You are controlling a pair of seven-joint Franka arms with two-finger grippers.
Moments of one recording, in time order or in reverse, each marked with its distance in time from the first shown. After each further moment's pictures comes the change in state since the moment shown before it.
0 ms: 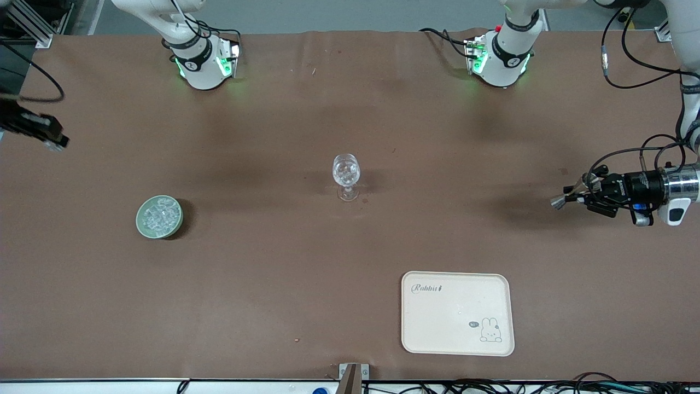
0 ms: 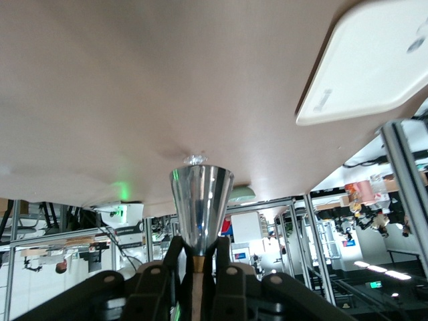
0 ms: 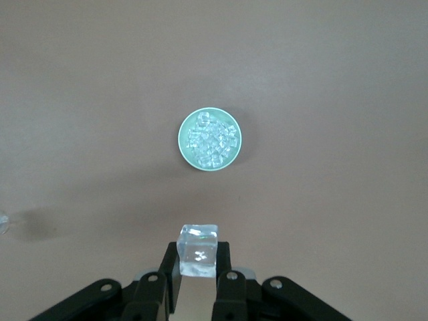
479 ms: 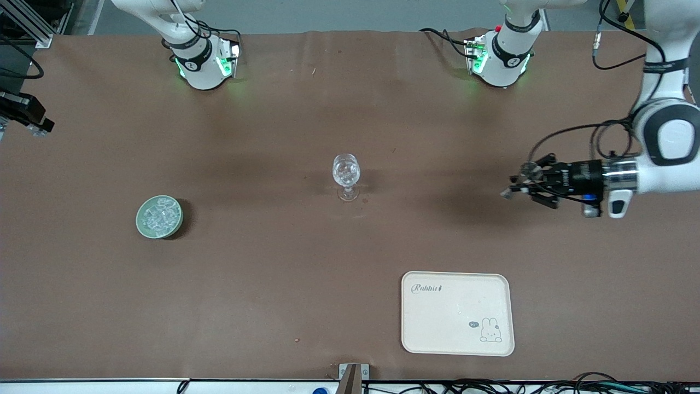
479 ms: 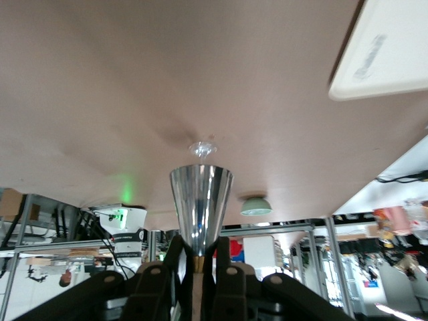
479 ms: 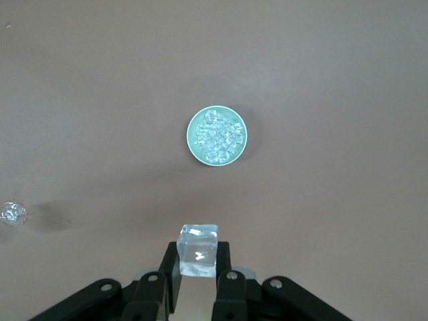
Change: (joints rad) left arm 0.003 -0.259 -0.397 -0.201 0.082 0.349 -0.293; right arm 0.000 0.019 -0.001 0.054 0.024 -0.041 0.000
